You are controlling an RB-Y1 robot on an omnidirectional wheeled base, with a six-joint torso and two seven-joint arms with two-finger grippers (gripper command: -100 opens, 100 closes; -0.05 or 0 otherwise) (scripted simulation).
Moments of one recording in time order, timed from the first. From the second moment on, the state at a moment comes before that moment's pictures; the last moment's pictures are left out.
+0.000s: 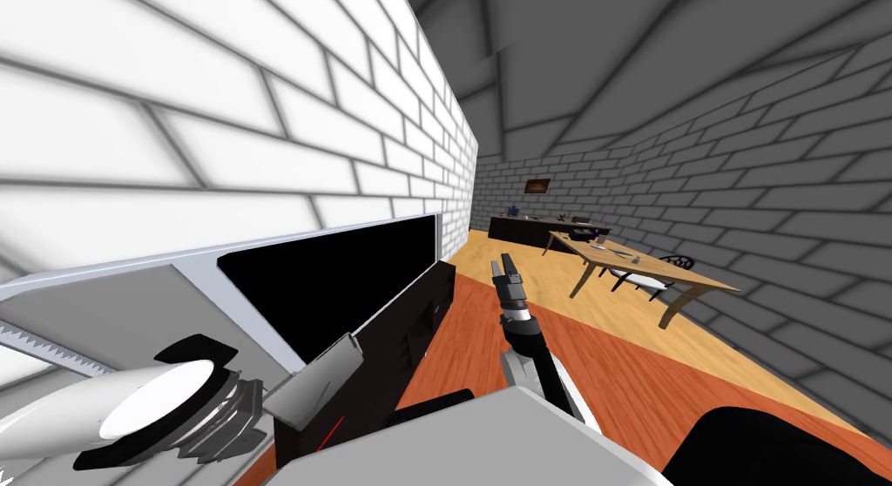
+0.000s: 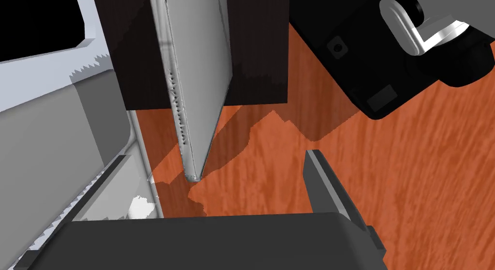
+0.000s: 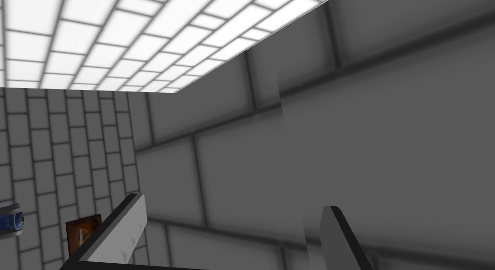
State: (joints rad) left arm 0.30 0.97 0.21 -1.90 1.03 1.55 0.89; right arm 0.53 0.01 0.05 -2.32 0.11 -0.48 0.06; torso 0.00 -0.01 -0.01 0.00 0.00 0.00
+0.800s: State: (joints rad) left arm 0.29 0.96 0.20 -1.84 1.02 1.55 0.89; right arm 0.53 0.01 0.05 -2.32 0.11 -0.48 0.06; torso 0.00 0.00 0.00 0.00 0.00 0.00
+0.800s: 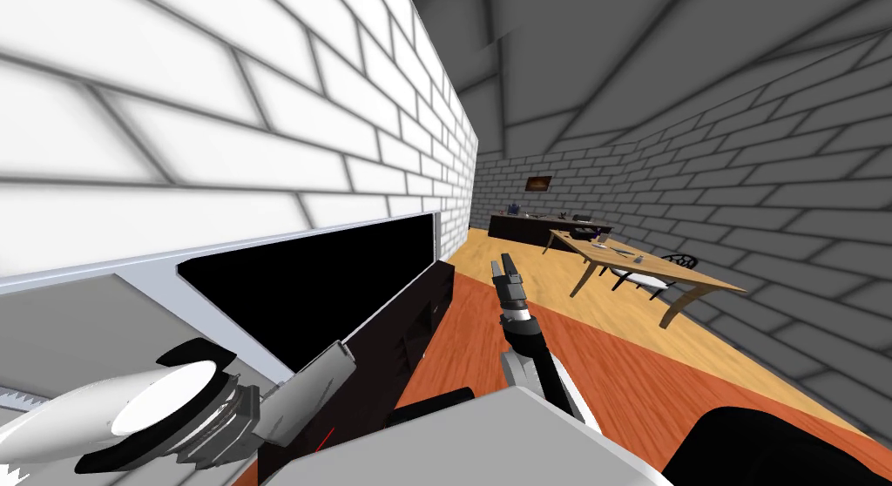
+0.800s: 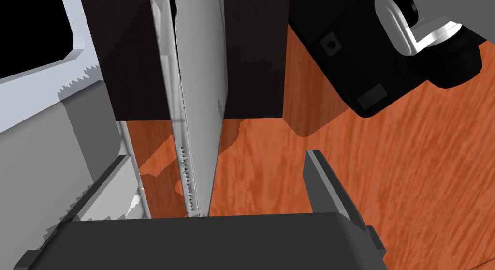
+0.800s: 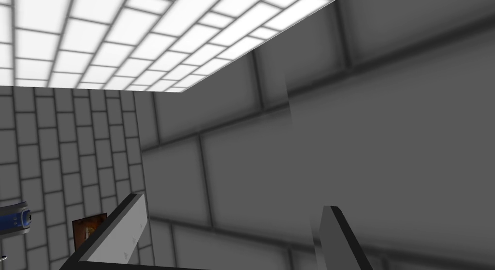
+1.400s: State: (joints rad) left arm 0.29 0.95 0.20 -1.84 1.02 1.55 0.89; right arm 0.53 0.01 0.05 -2.32 0.11 -0.48 0.06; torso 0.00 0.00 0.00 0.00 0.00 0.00
